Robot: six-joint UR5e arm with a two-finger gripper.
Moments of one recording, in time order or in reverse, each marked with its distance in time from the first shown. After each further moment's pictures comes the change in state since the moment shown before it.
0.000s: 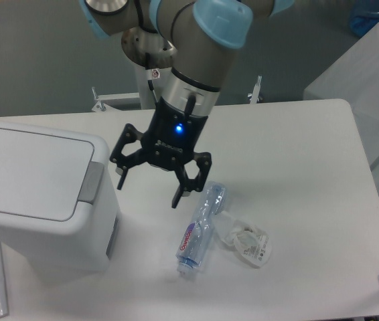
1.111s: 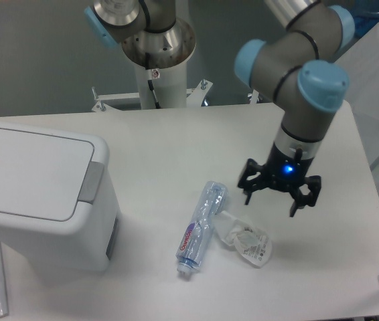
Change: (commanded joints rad) arm 0.204 -0.146 0.063 0.000 0.118 0.174
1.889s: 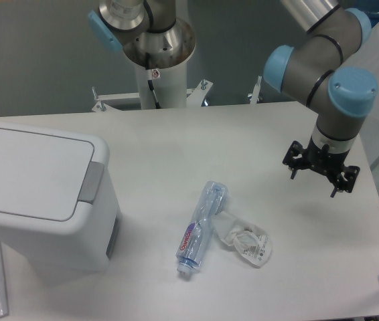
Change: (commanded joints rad) arm 0.146 -0.100 -0.067 -0.002 0.357 0.544
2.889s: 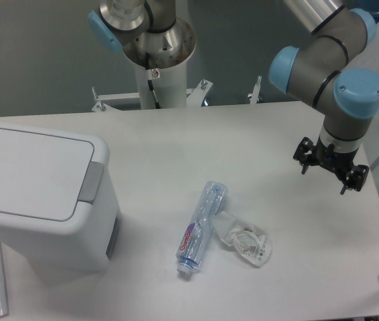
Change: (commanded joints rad) arm 0.038 -0.034 0.034 -0.006 0.130 0.264
